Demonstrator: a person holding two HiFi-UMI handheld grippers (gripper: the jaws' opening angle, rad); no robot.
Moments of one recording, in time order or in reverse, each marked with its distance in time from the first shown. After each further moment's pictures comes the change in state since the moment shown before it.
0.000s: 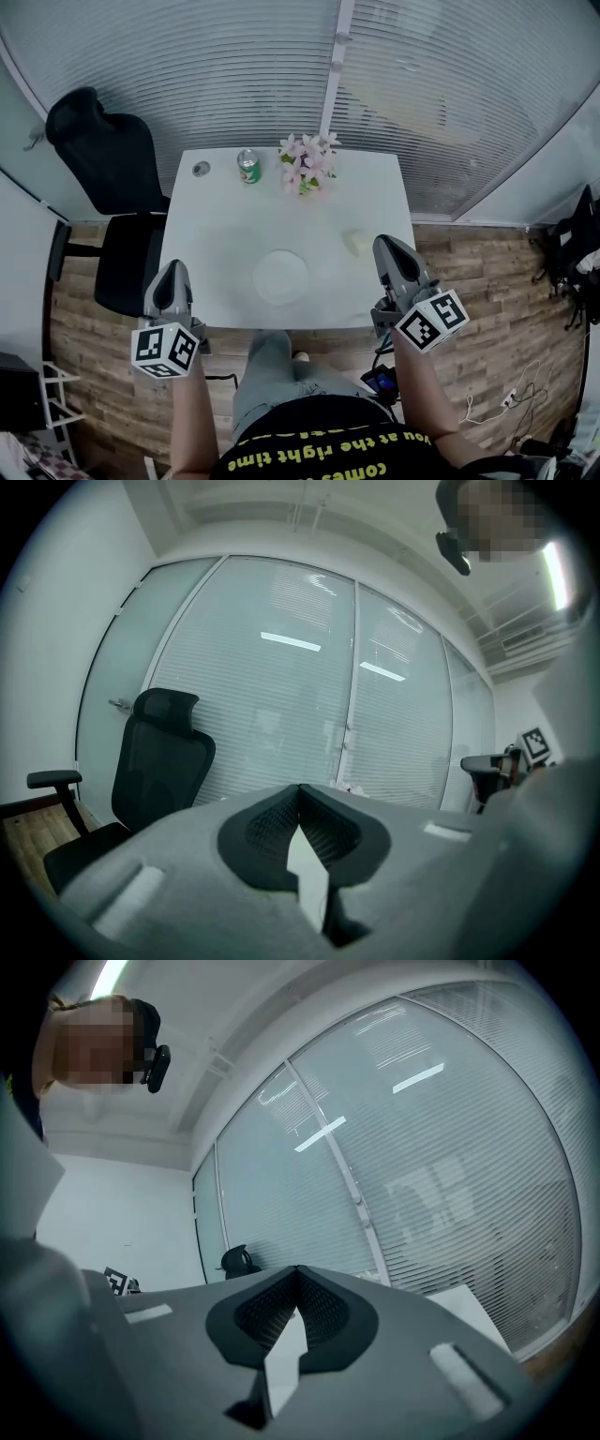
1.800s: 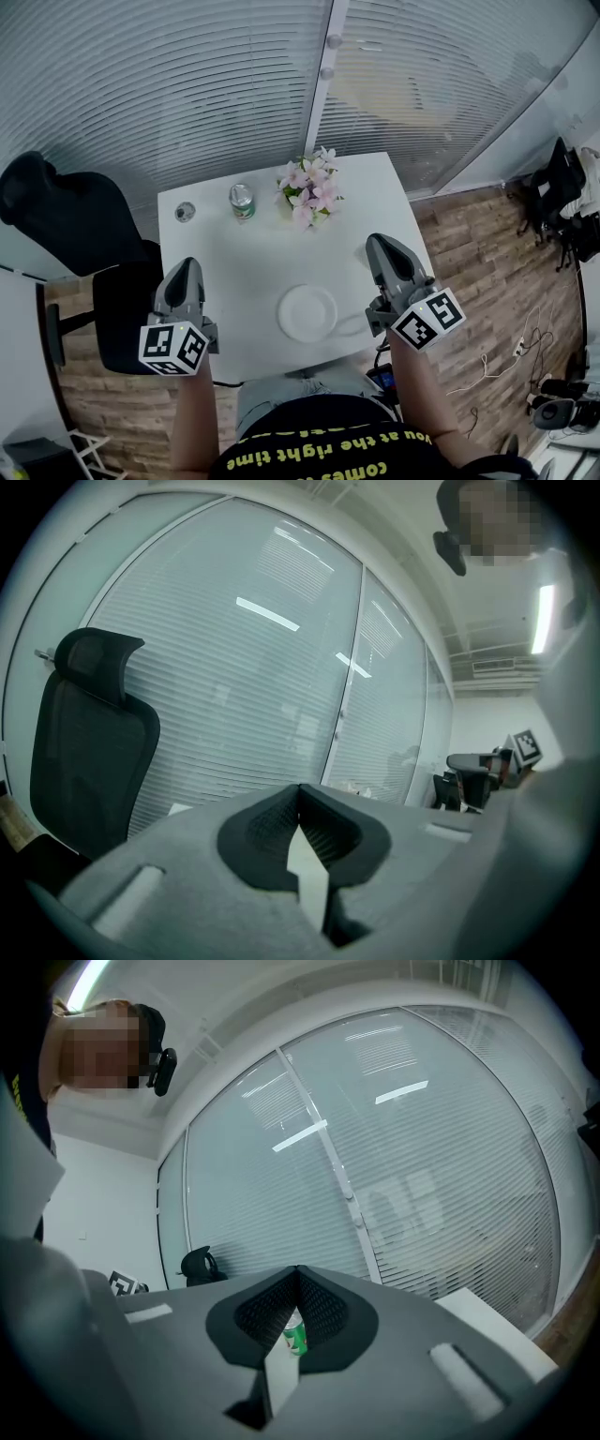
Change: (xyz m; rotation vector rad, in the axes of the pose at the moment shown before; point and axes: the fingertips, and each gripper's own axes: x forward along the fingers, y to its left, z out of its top) left arm 0.173 0.056 0.004 -0.029 0.112 -0.307; right arm 0.122 -0.001 -0.009 -0.005 -0.033 -0.203
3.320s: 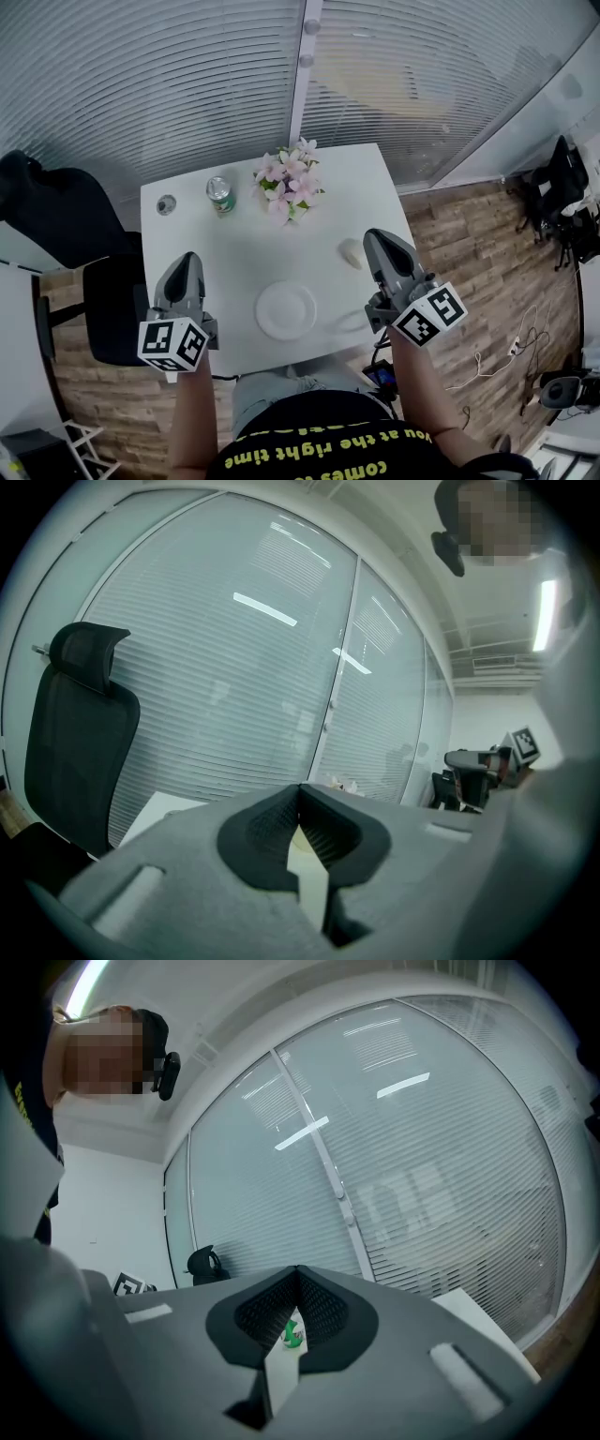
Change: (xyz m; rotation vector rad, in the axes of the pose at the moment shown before) left arm 0.026 -0.050 -0.024 -0.005 0.021 0.000; right arm -0.020 -0.044 0.003 0.012 0.022 0.050
